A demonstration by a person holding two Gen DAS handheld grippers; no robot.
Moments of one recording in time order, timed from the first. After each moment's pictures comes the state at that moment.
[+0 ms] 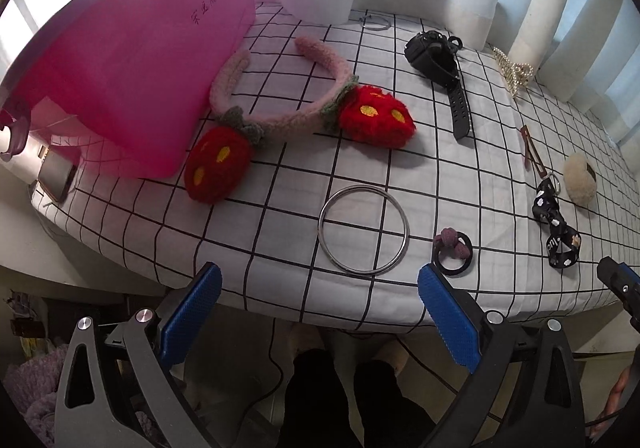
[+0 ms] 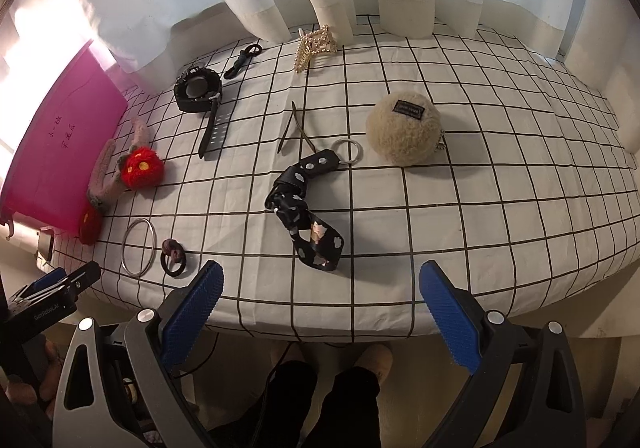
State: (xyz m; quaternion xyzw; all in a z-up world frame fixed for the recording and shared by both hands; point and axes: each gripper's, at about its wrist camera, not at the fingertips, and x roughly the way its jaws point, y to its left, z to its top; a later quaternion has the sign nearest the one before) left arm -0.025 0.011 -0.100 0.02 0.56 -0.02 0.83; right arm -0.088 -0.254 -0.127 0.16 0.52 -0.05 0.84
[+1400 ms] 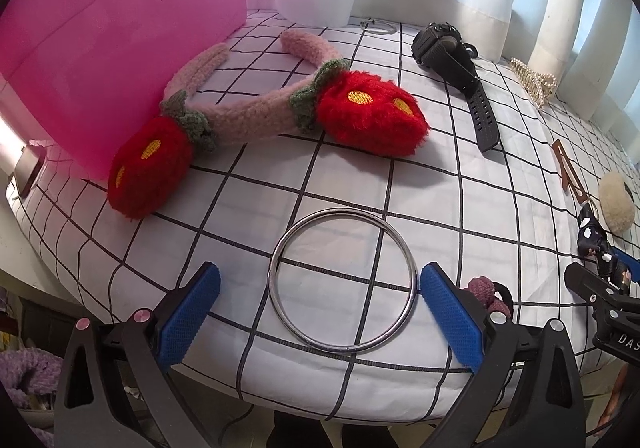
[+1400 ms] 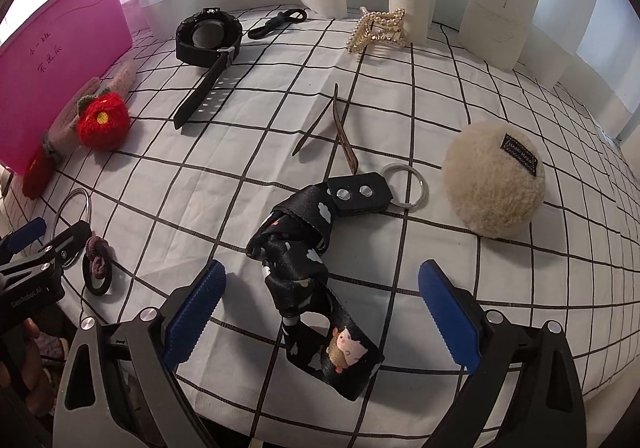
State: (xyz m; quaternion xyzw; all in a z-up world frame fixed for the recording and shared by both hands) left arm -0.007 -0.010 -0.164 0.00 0.49 0.00 0.87; right arm -0.026 -0.227 -0.198 0.03 0.51 0.00 0.86
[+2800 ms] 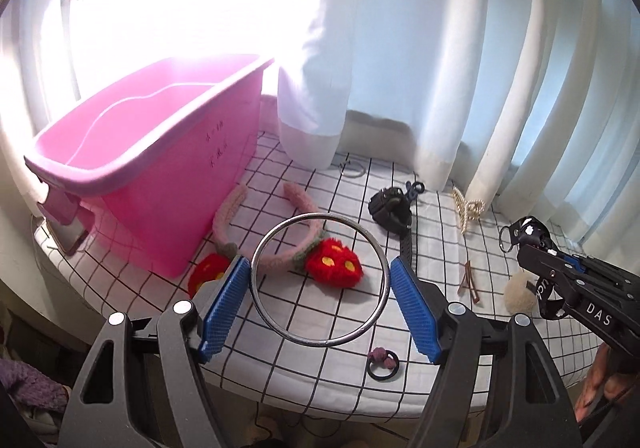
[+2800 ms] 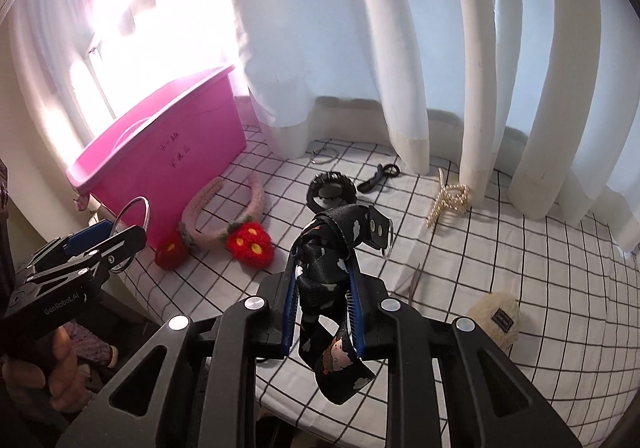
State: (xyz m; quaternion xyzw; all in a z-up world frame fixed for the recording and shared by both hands) left arm -0.038 0.004 -0.003 -0.05 0.36 -0.02 0.93; right arm -0.023 -0.208 -0.032 0.04 0.38 0.15 0.91
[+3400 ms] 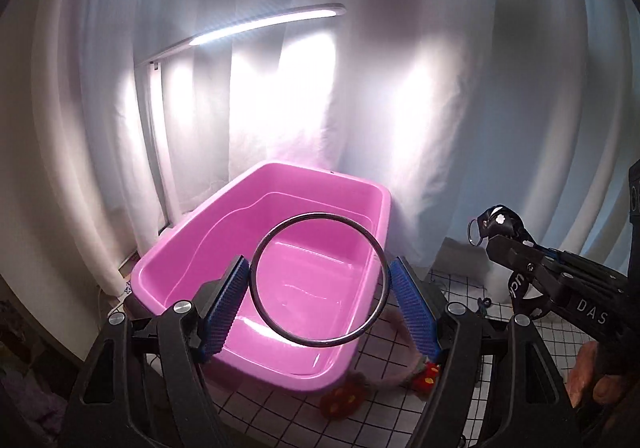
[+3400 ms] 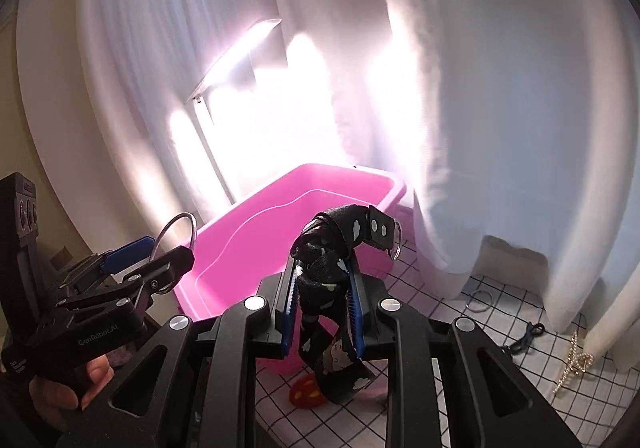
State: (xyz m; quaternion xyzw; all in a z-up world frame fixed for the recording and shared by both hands) left arm 0.008 0.149 0.101 -0.06 0.28 0.08 0.96; right arm 0.080 -0.041 0.077 0.04 0.29 0.32 0.90
